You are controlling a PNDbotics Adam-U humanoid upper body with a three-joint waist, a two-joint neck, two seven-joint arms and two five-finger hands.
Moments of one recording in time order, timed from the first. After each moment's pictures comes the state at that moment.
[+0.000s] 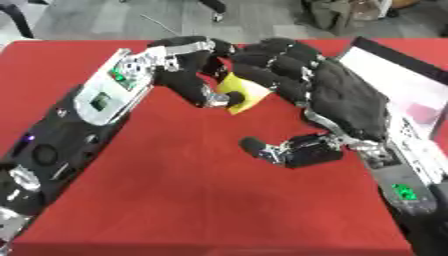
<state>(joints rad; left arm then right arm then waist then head) -0.80 0.45 -0.42 -1.48 0.13 0.19 -0.59 -0.58 -0.23 0.44 -1.79 1.03 -0.57 -0.04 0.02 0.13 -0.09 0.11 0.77</state>
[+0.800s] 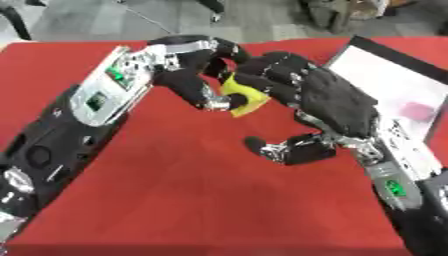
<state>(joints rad) -0.80 0.45 -0.44 -1.52 0.16 0.22 -0.62 -0.58 -0.21 0.41 -1.70 1.10 -0.57 0.01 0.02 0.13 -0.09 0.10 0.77</state>
